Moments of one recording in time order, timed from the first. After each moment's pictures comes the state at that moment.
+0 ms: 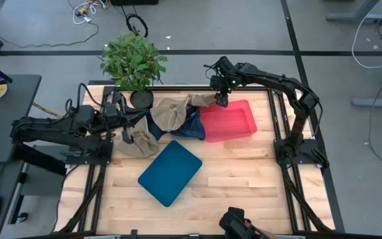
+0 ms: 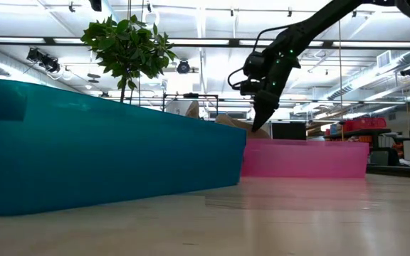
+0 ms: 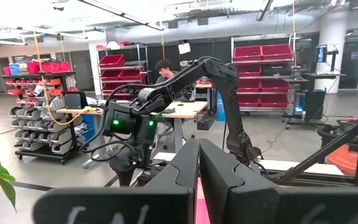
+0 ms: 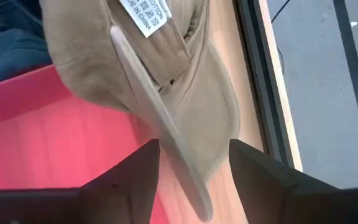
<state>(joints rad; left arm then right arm) -0.04 0.65 0.65 0.18 -0.33 0.08 -0.70 1.83 1.45 -0.76 -0.15 -0.52</state>
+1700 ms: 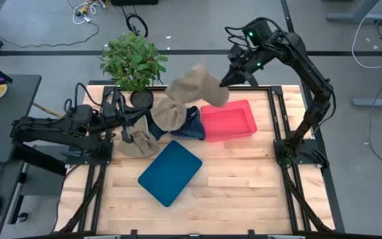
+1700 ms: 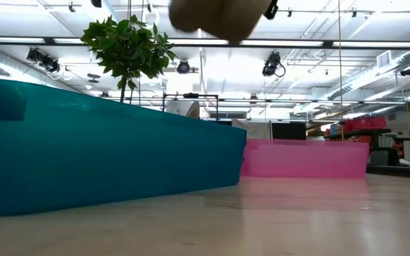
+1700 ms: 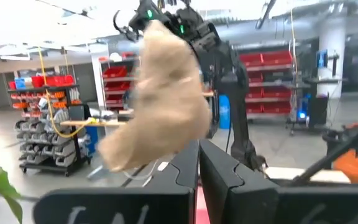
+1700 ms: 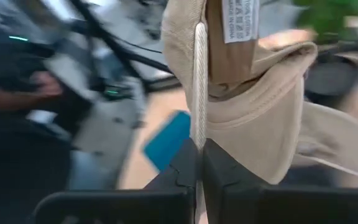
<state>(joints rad) -0.04 0.65 0.65 0.23 -0.33 0.13 -0.67 1.68 2.20 -1.33 -1.01 -0.22</state>
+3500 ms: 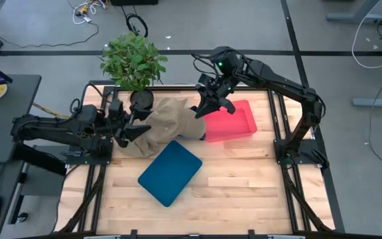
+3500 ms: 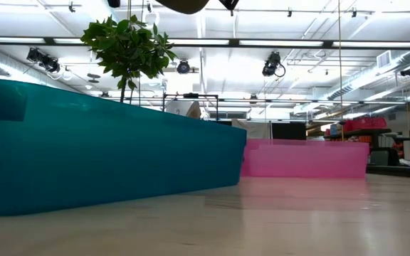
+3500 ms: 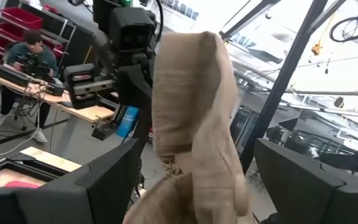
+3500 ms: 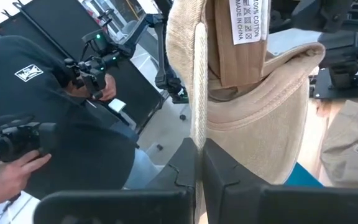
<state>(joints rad) -0.04 0.76 0.65 0.43 -0.06 -0.44 -0.35 1.73 1.95 -0.78 -1.09 0.07</state>
